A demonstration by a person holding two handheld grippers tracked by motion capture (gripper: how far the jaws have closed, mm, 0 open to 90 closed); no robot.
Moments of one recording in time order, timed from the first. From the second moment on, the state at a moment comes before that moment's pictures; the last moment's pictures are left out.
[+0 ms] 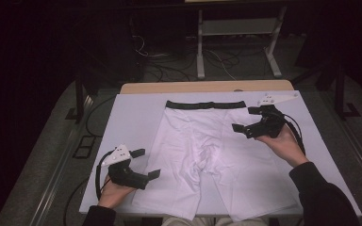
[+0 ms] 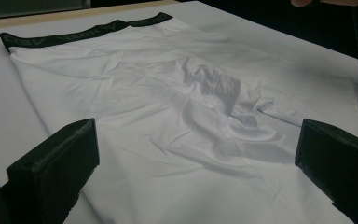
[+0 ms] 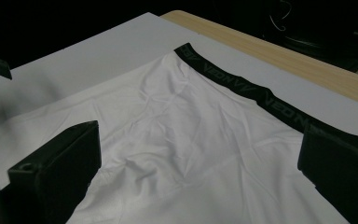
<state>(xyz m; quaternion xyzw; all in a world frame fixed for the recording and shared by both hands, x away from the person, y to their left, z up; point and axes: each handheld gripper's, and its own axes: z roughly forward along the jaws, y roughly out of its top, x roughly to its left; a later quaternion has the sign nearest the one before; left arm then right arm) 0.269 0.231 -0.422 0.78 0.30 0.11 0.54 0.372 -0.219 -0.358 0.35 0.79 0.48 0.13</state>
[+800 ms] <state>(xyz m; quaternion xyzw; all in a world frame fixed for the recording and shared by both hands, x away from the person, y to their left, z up) 0.271 0.233 -0.421 0.77 0.31 0.11 0.55 0.414 -0.181 -0.363 0.35 0.80 0.48 0.11</state>
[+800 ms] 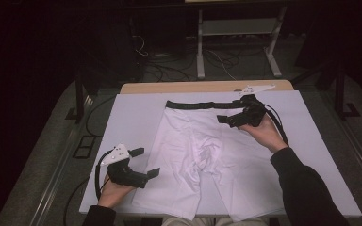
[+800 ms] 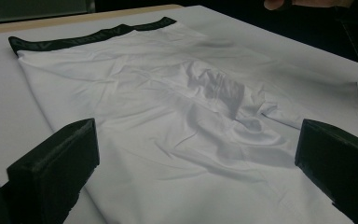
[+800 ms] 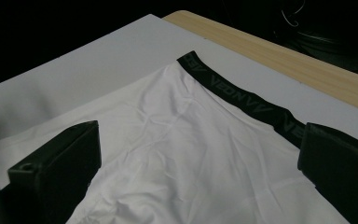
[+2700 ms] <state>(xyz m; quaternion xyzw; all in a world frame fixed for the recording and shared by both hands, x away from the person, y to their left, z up) 0.269 0.239 -0.419 0.76 0.31 0.11 0.56 0.479 -0.053 -0.385 0.31 0.83 0.46 0.08</state>
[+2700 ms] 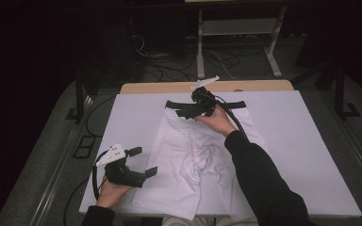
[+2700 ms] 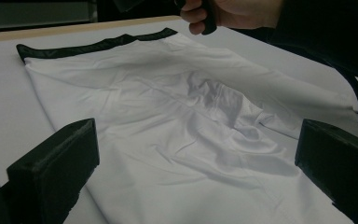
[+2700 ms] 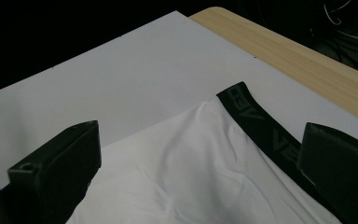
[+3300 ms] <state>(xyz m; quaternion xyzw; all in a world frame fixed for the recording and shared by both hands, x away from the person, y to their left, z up) 0.270 0.240 -0.418 0.75 0.31 0.11 0.57 0.504 -0.008 -0.402 0.31 0.84 0.44 0.08</state>
